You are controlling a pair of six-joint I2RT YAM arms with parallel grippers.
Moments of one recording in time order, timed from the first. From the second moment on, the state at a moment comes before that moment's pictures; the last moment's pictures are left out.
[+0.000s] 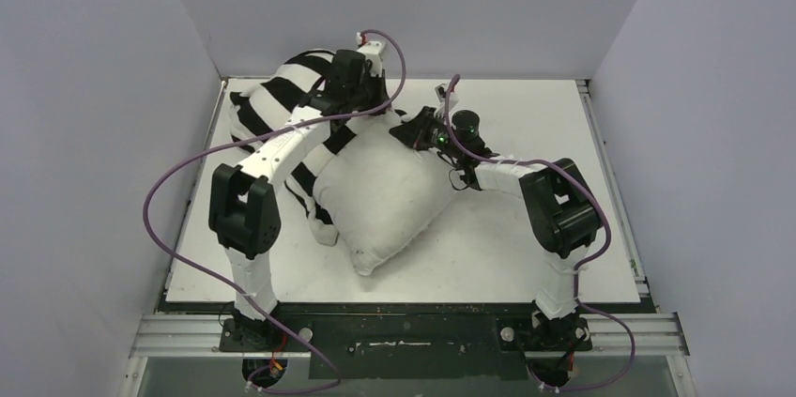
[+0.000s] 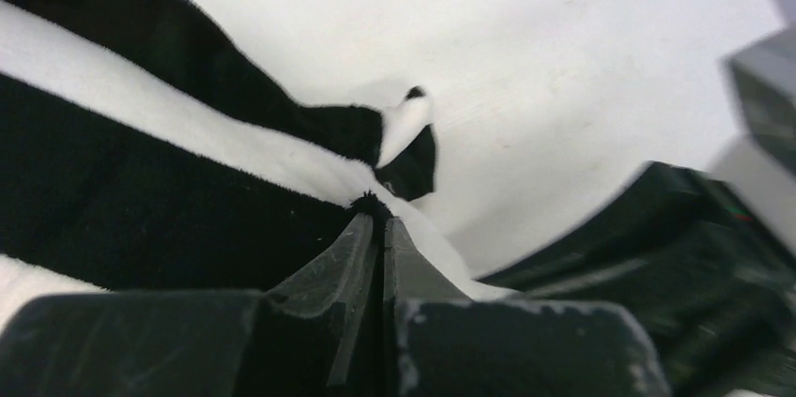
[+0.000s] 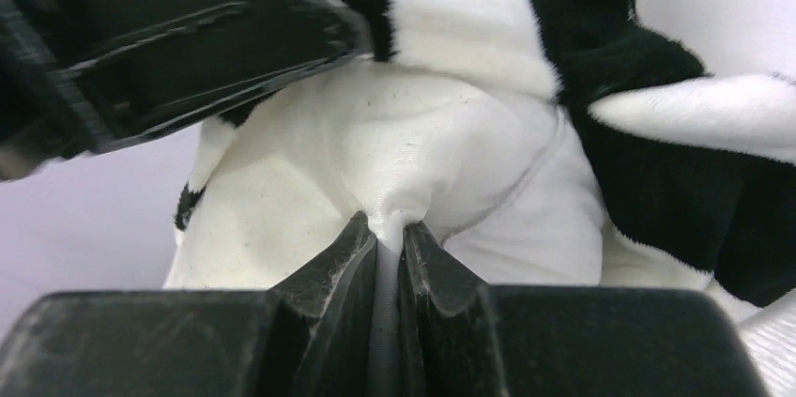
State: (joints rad) left arm -0.46 1.95 1.74 -0.34 0.11 -0.21; right arm 0.47 1.92 1.11 0.68 -0.46 0.69
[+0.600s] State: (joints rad) left arm -0.69 1.67 1.24 0.18 -0.04 -0.62; right arm 0.47 1.95 1.01 0.95 -0.15 1.04
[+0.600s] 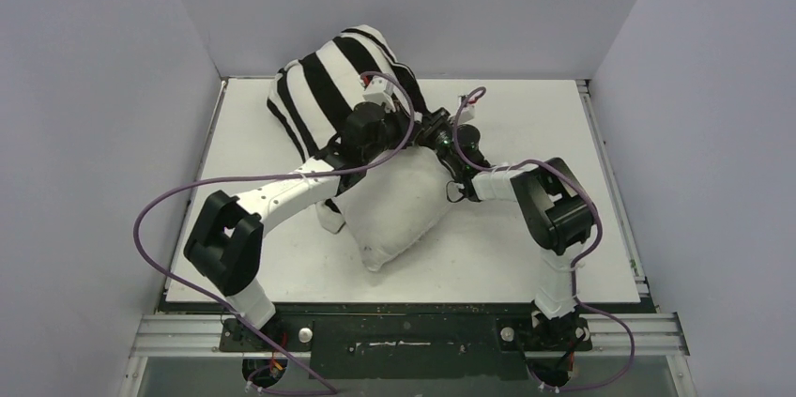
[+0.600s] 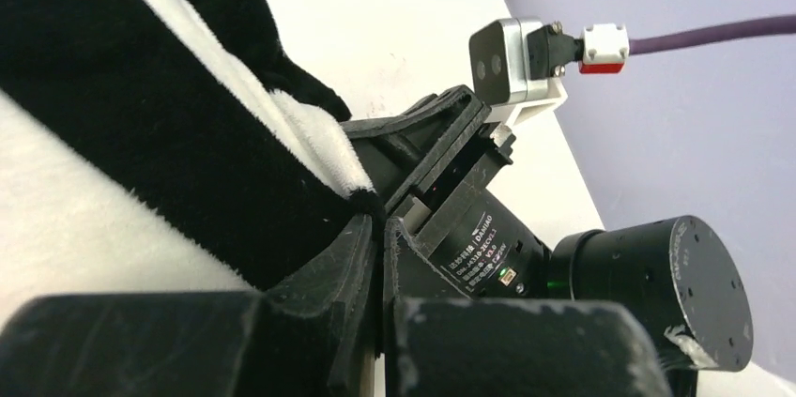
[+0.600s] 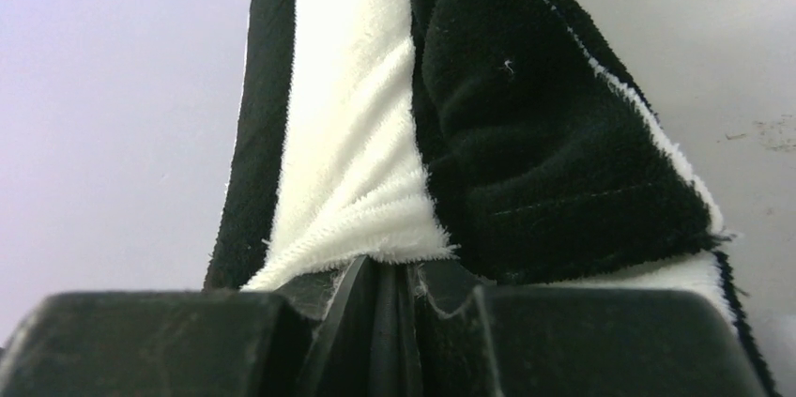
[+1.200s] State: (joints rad) left arm -0.50 1.64 1.44 -0.06 0.22 -0.54; right arm 0.39 1.63 0.94 0.57 -0.06 0.70
